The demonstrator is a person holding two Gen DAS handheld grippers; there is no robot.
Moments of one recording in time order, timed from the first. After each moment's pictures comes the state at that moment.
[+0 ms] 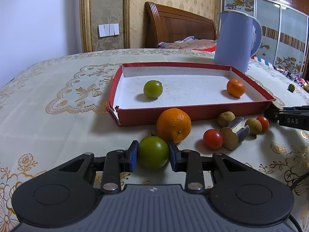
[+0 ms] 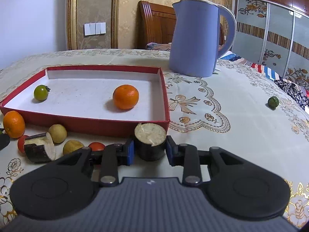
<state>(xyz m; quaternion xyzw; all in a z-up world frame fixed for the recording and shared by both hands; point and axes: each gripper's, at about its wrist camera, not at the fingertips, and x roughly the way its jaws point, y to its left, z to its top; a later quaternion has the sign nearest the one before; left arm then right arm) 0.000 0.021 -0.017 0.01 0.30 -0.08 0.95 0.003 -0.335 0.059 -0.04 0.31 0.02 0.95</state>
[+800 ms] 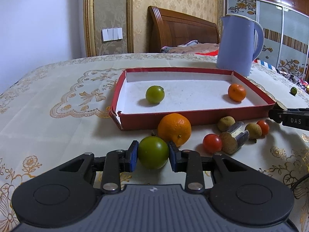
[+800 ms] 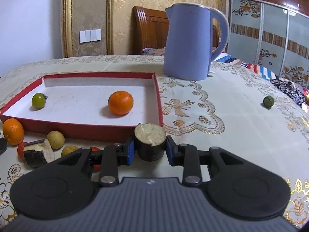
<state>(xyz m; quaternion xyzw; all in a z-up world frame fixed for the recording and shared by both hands) -0.004 0.013 -0.013 0.02 0.29 -0.06 0.96 -0.004 -0.340 0.063 -0.03 0.29 0.00 0.96</state>
